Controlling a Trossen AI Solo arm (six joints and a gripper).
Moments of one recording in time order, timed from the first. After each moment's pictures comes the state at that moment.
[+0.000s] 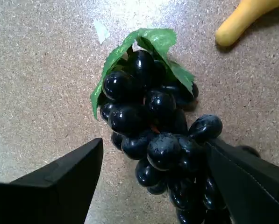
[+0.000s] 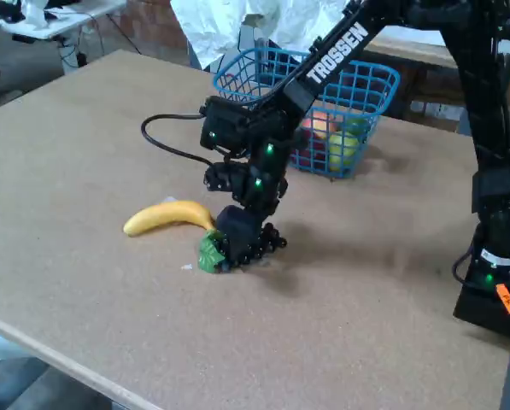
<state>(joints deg) 11.8 111.8 61.4 -22.8 -10.1 2.6</state>
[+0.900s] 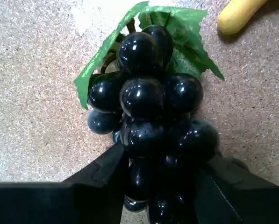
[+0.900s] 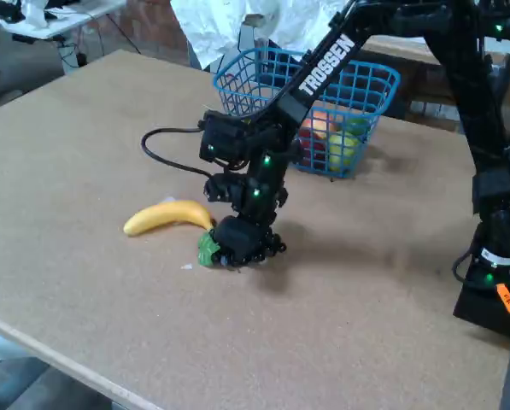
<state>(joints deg) 11.9 116.4 61.6 -20.1 -10.0 3.0</state>
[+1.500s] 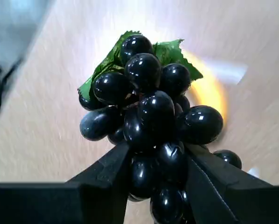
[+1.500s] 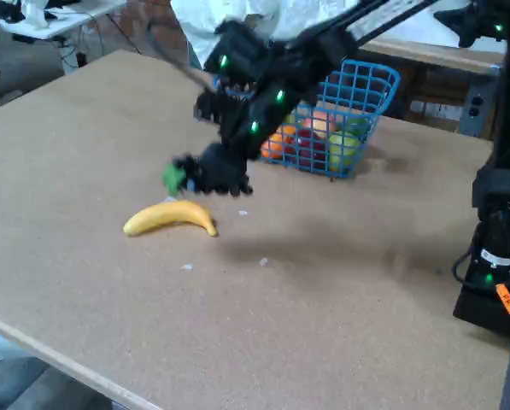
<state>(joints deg) 12.0 93.3 61.6 -16.0 -7.7 0.6</state>
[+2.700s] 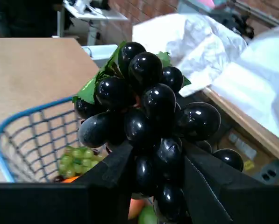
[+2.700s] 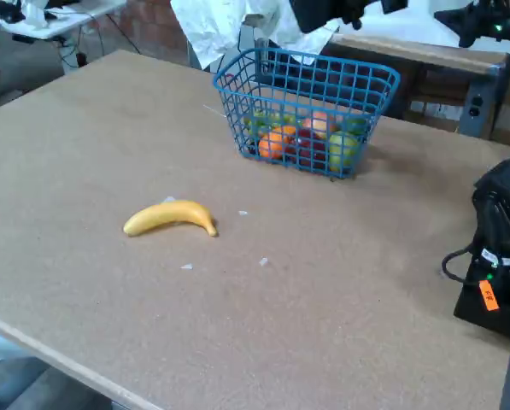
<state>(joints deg) -19.6 74.5 61.5 -9.3 22.9 -8.3</state>
